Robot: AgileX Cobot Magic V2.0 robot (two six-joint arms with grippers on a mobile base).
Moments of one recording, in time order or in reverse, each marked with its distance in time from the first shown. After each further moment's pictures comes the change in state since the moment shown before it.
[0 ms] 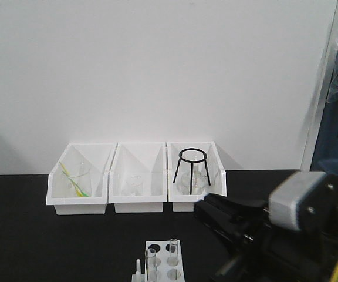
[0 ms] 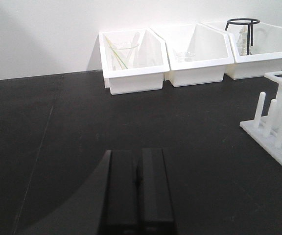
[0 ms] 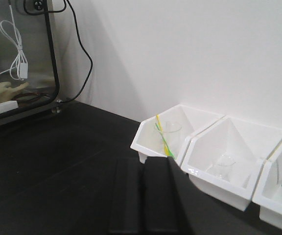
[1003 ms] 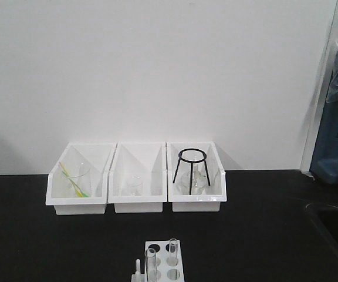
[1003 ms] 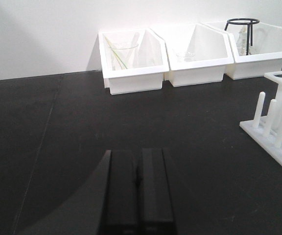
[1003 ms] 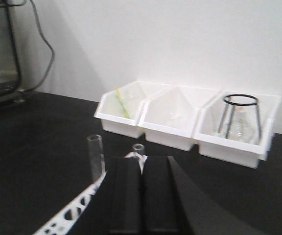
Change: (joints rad) left arm 0.000 0.000 0.000 0.000 0.000 0.000; right arm -0.030 -0.549 0.404 0.381 0.229 -0.349
